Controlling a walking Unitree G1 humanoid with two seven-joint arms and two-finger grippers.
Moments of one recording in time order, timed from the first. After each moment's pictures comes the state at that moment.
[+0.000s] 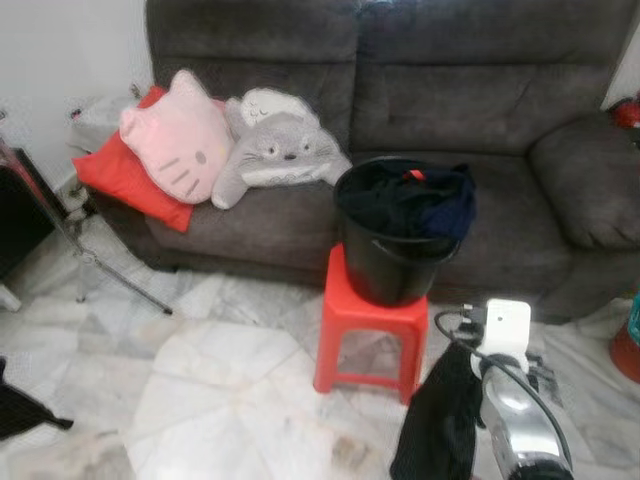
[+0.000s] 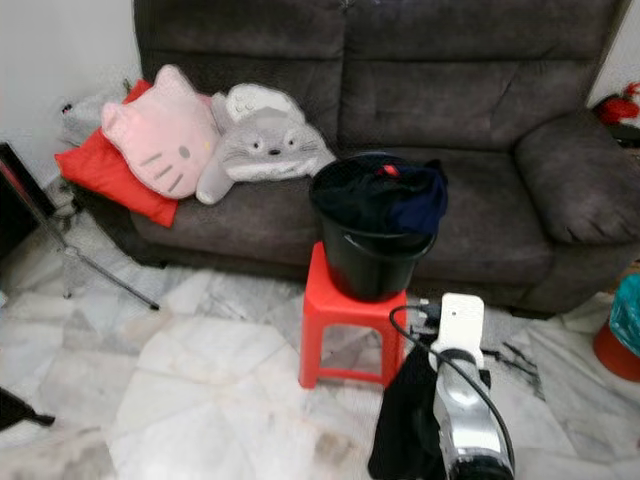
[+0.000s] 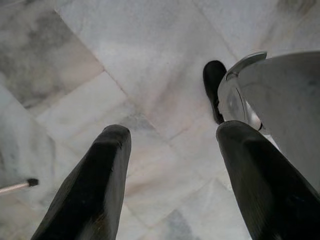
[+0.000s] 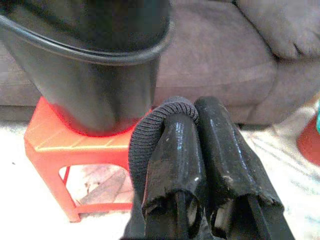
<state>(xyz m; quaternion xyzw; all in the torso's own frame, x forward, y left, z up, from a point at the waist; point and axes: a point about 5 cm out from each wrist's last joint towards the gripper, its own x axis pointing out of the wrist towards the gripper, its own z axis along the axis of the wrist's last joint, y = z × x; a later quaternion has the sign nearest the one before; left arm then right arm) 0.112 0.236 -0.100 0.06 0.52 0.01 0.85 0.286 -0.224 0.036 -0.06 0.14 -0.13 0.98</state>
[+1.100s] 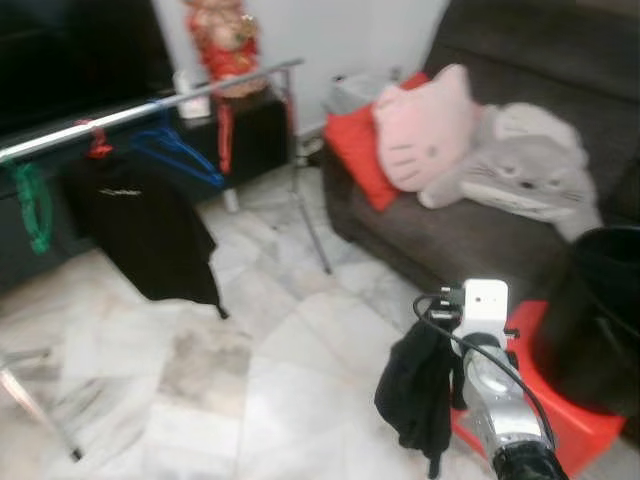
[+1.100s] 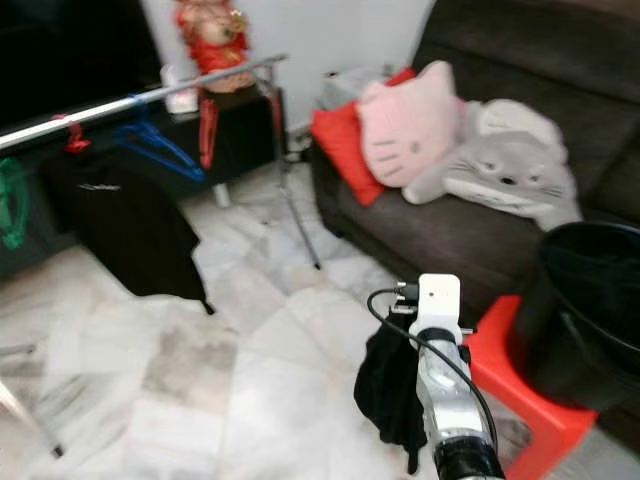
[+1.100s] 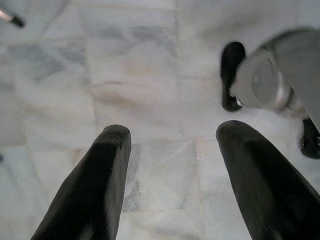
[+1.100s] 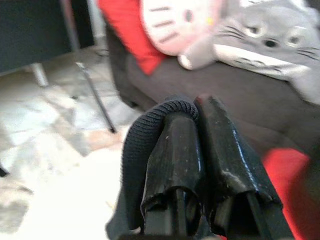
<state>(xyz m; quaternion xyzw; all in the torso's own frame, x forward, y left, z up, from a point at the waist) 0.106 0.238 -0.101 0.06 0.52 0.02 0.85 0.306 -0.202 0.056 -0.07 0.09 -0.09 0.99</state>
